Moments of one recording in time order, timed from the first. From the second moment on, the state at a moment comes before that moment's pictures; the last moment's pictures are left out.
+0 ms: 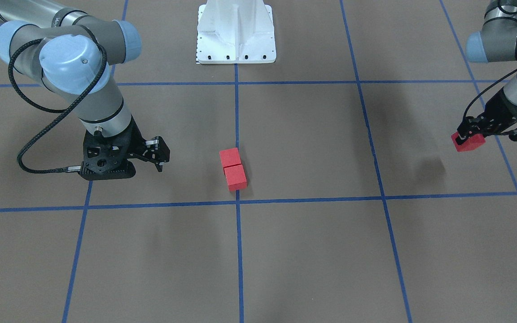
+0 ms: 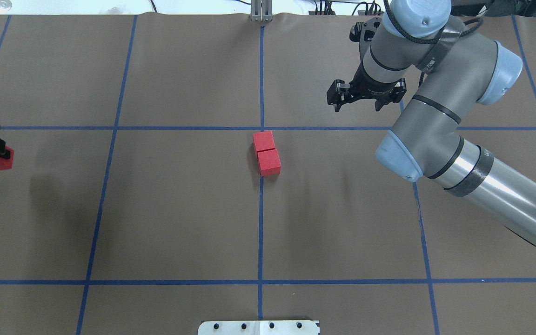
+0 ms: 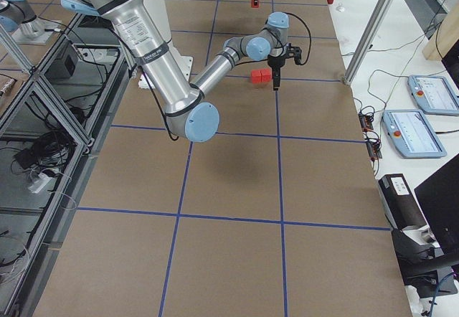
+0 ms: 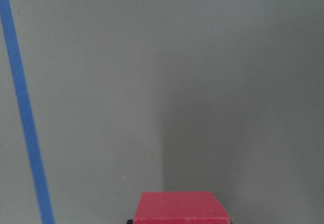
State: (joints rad) left arm -1.08 -1.55 -1.68 -2.07 -2.19 -0.94; right arm 0.83 -0.95 1.68 -1.64 2.03 0.92
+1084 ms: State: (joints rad) left arm -0.75 -2.11 -1.69 -1.52 -1.98 -2.18; right arm 0.86 -1.08 1.68 -1.49 2.05 0.76
